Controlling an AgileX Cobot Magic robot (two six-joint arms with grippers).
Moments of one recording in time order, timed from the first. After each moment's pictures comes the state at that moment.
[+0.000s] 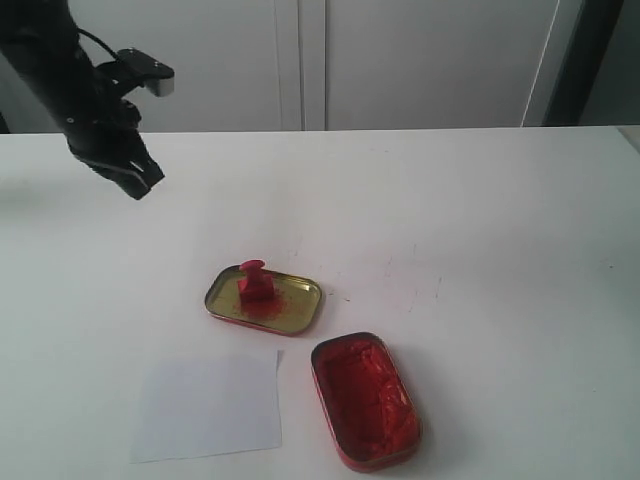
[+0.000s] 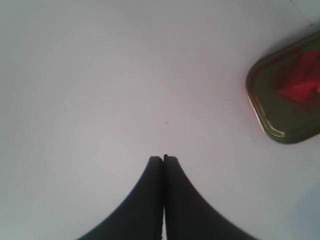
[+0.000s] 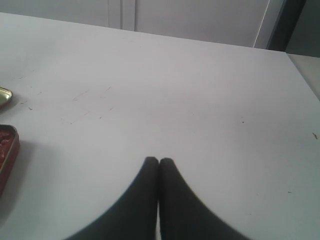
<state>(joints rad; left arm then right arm) -0.25 1.97 -1.73 -0.14 1.12 0.60 0.14 0.00 0.00 -0.03 0.36 -0.03</state>
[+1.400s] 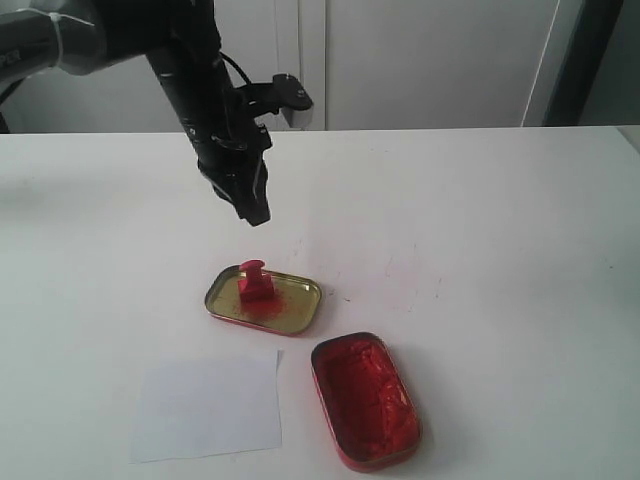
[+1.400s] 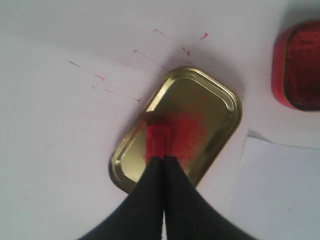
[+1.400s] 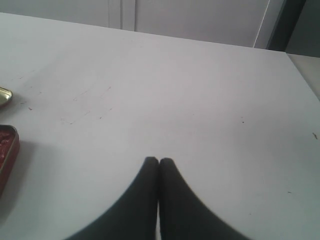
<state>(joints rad) -0.49 2.11 -1.97 -0.25 1.32 0.87 0.14 0.00 0.00 -0.03 0.36 -0.03</state>
